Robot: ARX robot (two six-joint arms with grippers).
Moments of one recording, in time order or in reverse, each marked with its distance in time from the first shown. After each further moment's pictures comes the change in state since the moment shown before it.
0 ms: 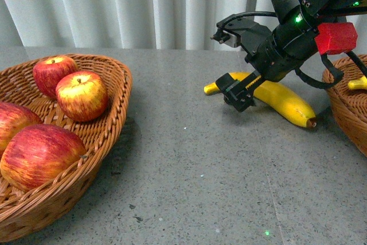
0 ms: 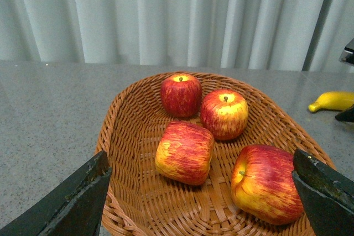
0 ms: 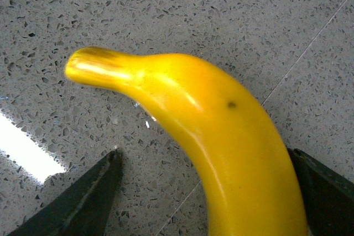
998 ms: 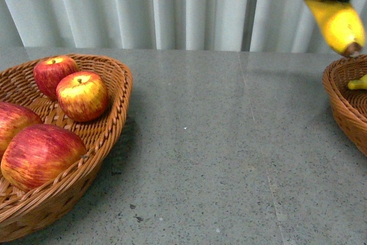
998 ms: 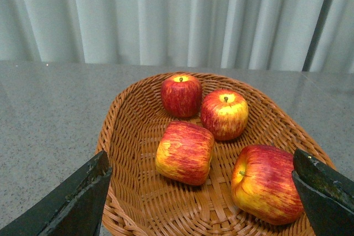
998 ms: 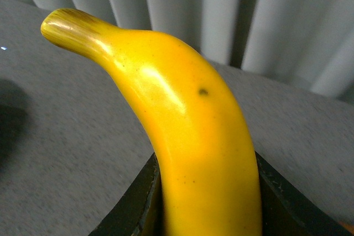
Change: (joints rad) left arm 0.000 0.000 0.000 0.000 0.000 0.000; right arm -0.241 -0.411 -0.313 0.311 -0.274 0.349
